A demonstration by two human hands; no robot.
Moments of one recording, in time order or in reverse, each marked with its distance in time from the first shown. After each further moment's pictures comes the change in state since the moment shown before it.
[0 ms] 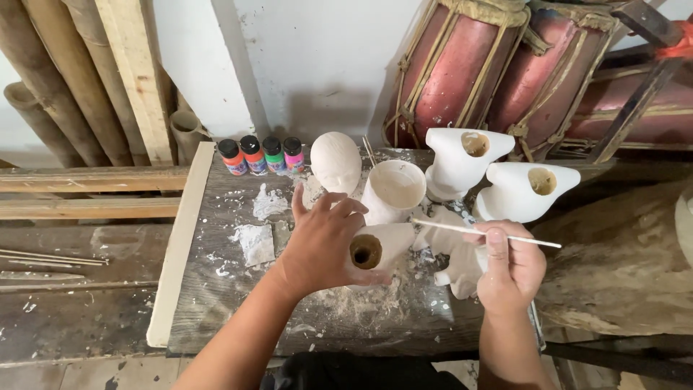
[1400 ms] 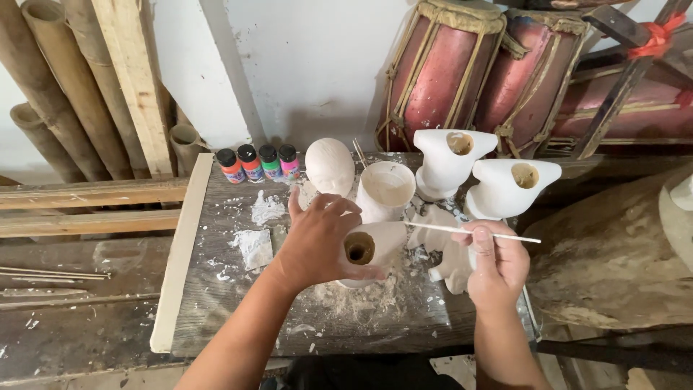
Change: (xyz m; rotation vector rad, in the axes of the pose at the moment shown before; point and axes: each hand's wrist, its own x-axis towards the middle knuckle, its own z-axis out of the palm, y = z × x) left_hand -0.001 0.007 -0.006 -0.024 0.010 -0.002; right_hand -0.010 -0.008 0.001 0.014 0.065 0.063
